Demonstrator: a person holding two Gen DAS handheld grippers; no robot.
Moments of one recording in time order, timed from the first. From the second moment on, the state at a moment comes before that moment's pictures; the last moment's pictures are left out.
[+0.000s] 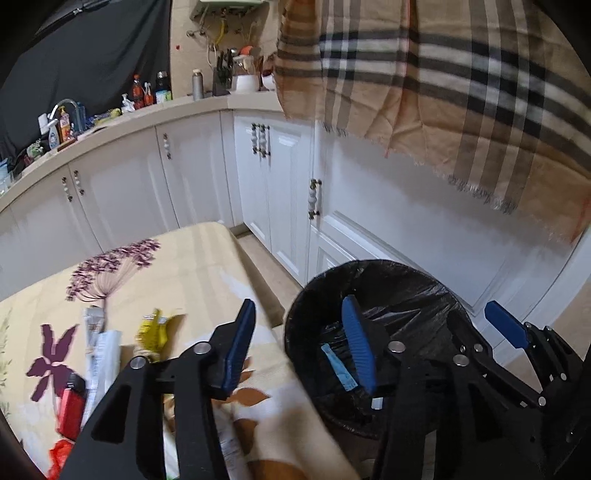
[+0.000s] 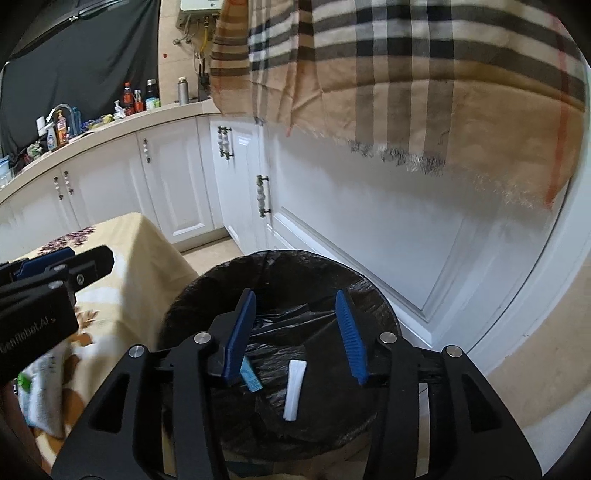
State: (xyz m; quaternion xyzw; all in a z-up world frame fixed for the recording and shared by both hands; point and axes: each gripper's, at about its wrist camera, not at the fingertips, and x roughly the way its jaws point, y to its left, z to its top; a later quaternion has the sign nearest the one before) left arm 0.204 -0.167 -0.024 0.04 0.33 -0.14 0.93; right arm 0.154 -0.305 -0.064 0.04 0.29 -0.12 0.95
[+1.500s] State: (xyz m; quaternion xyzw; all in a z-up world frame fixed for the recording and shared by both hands) left arm 0.045 0.083 -0.048 0.01 0.33 0.07 0.94; right arm 0.025 -0.080 -0.078 -0.06 0.35 0.10 0.93
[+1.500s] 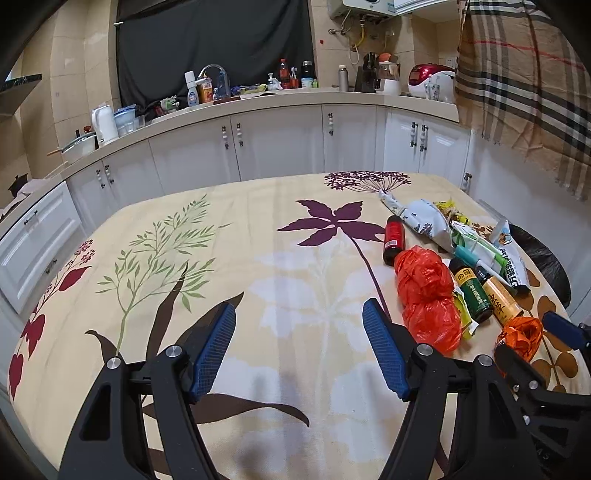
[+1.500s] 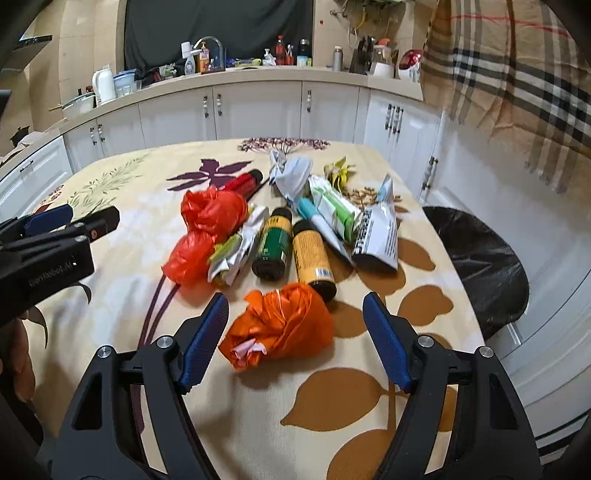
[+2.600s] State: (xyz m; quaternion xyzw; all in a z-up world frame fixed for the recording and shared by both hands) left arm 0.090 0.033 -0.049 -0.01 0.36 -0.01 0.93; right arm 0.043 -0.152 -0.048 -0.03 0.31 0.04 0.95
